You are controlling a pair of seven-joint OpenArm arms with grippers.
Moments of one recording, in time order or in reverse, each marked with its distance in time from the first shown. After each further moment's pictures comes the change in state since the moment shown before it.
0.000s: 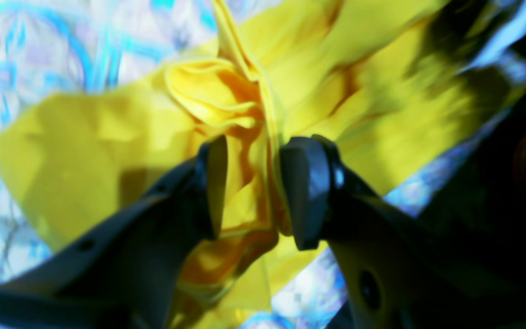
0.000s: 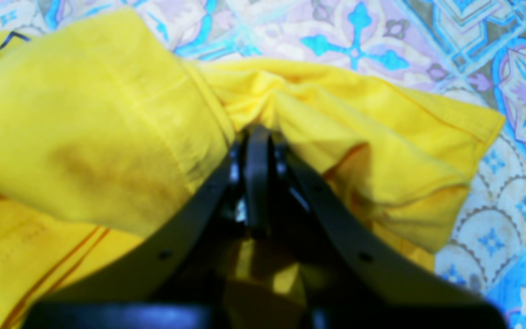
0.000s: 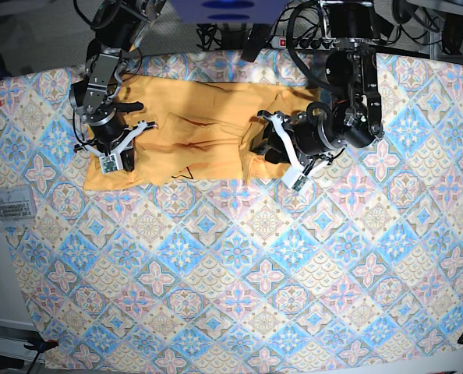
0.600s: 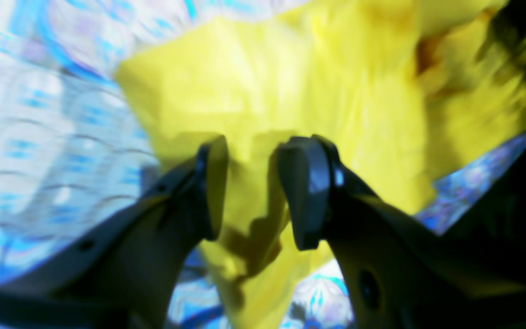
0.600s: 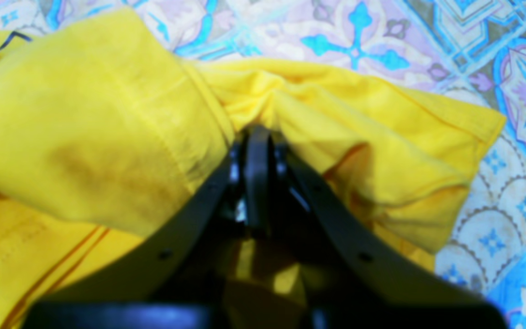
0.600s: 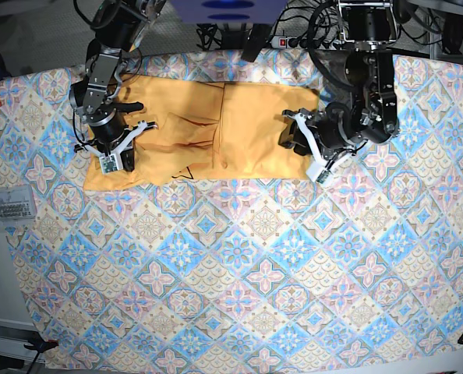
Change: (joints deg) left arm 0.4 -4.2 -3.2 -6.9 5.2 -0.1 -3.6; right arm 0.0 0.0 0.0 0.0 0.0 0.0 0.0
